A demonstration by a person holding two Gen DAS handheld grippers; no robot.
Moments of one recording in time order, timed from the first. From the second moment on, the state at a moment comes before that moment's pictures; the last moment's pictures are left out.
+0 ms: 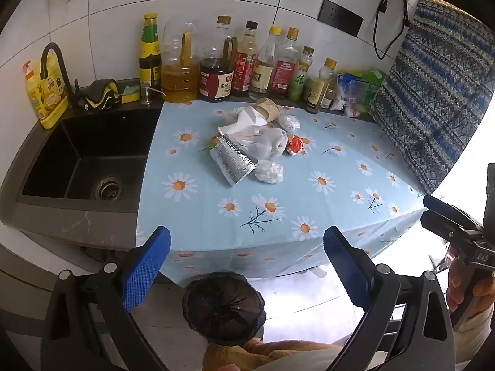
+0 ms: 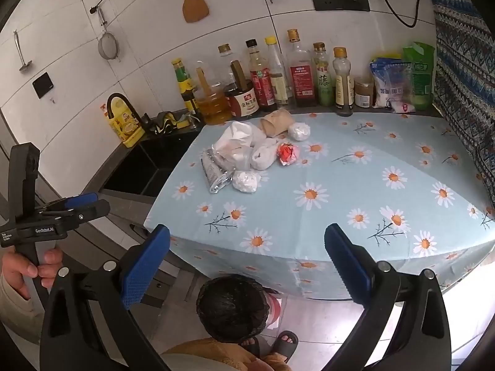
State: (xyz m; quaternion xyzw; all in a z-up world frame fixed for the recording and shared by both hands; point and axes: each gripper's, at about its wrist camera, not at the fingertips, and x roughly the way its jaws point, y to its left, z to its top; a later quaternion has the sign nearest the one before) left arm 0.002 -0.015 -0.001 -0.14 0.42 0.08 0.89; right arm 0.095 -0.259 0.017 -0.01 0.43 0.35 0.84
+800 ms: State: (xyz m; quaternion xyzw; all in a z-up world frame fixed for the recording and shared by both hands) left arm 0.004 -0.032 -0.002 -0.13 0.42 0.08 0.89; right arm 0.090 -0.270 0.016 -0.01 0.42 0.36 0.84
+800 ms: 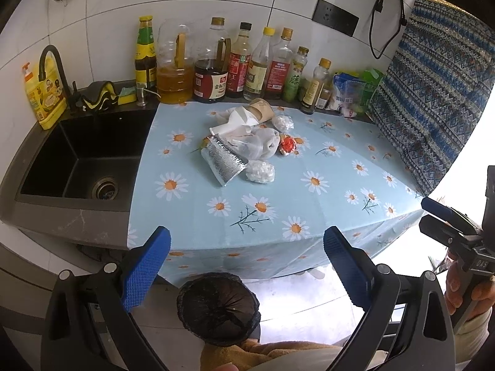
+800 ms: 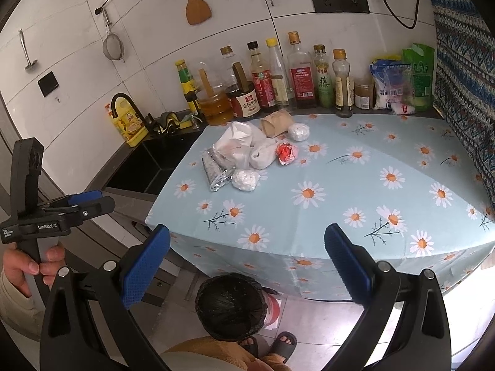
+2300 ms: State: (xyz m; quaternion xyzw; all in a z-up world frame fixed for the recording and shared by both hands) left arm -0.005 -0.017 0.002 -0.14 0.43 0.07 0.89; right arm 0.087 -0.254 0.019 -0.01 0.43 0.35 0.83
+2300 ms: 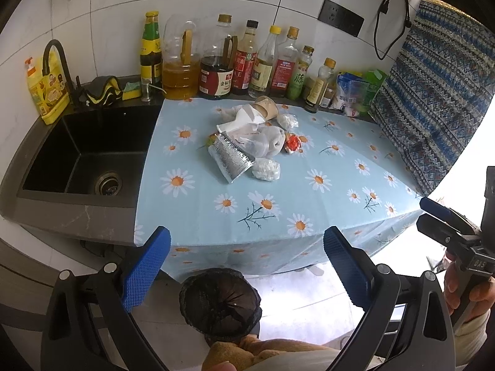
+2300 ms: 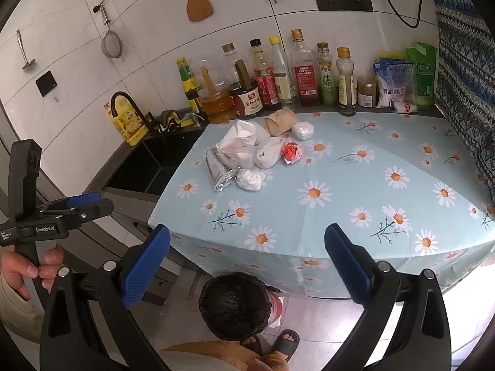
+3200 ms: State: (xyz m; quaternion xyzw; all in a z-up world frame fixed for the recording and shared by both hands) left arm 0.005 0.040 -0.026 -0.22 0.43 0.01 0.87; right arm 0.074 -0.211 0.016 -0.01 0.43 0.34 0.84
